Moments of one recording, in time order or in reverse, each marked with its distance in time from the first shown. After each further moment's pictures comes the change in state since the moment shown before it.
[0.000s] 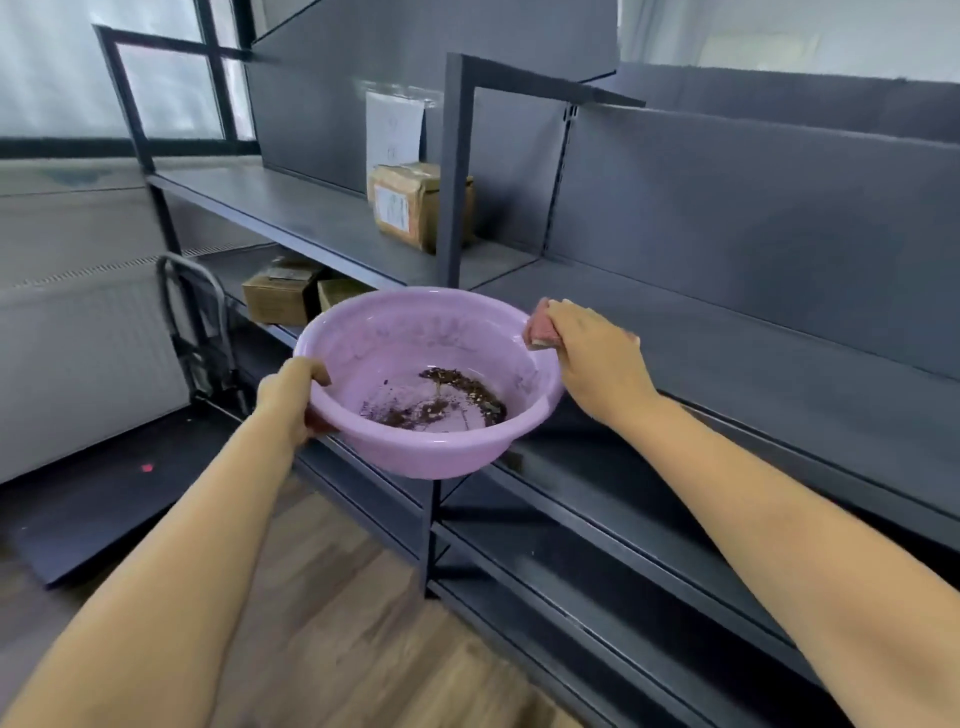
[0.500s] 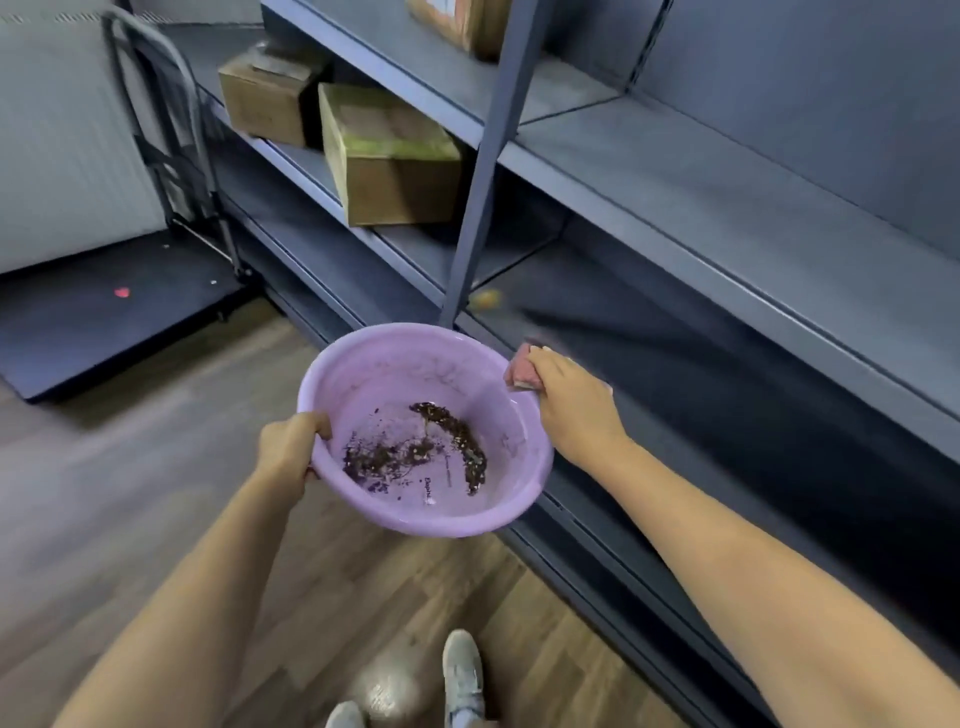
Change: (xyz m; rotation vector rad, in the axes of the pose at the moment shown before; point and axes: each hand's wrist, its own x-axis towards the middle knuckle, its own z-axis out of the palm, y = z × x) left_hand 0.052 -0.196 -0.043 0.180 0.120 -0.311; right_hand -0.076 -0.022 0.167 0.144 -0.400 0.068
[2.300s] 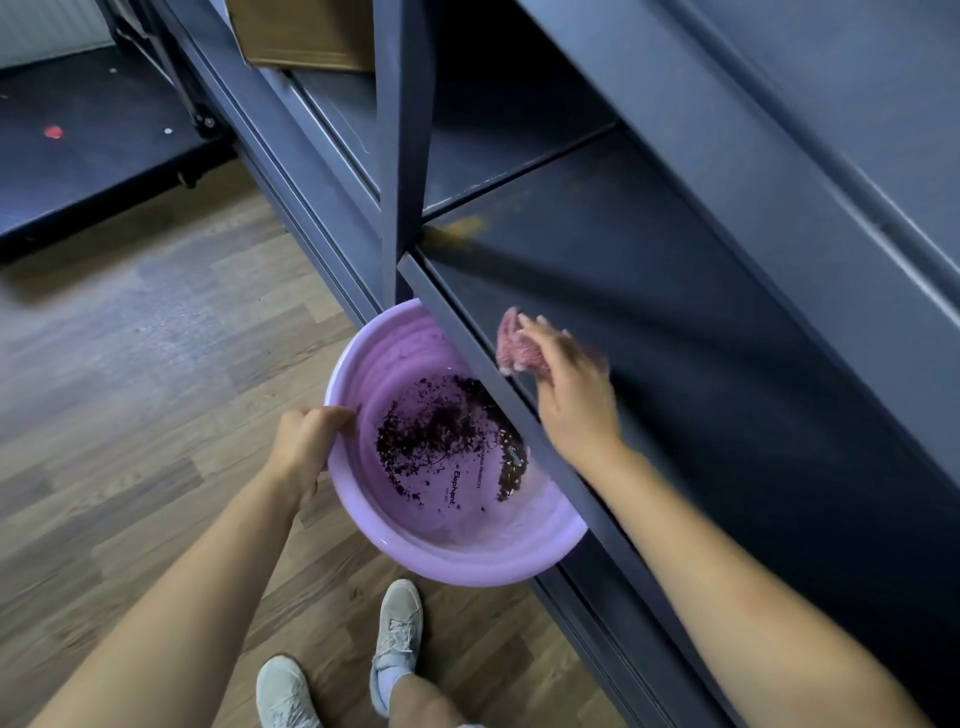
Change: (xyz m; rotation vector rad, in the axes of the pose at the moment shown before) left_hand 0.097 -0.043 0.213 0.080 0.006 -0.182; right_hand 0.127 0.178 0.132 0.279 -0.047 -0.081
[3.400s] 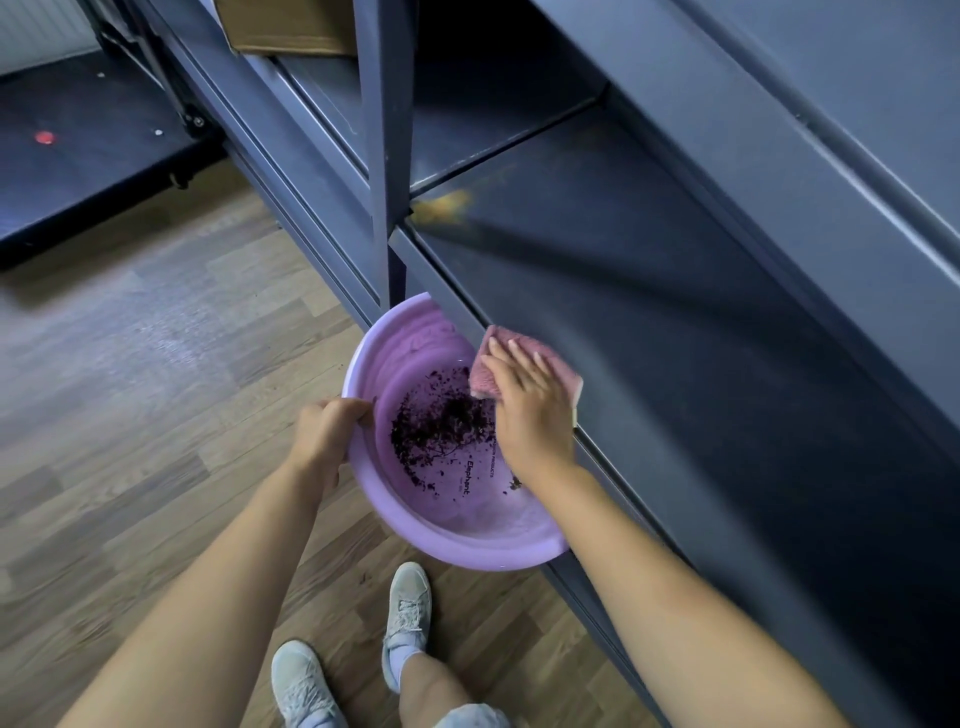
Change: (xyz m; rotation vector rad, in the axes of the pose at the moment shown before) left_hand -0.016 -0.023 0.008 0.000 -0.058 0.008; right_hand -0.053 -0.018 0.041 -0.099 -0.046 0.012
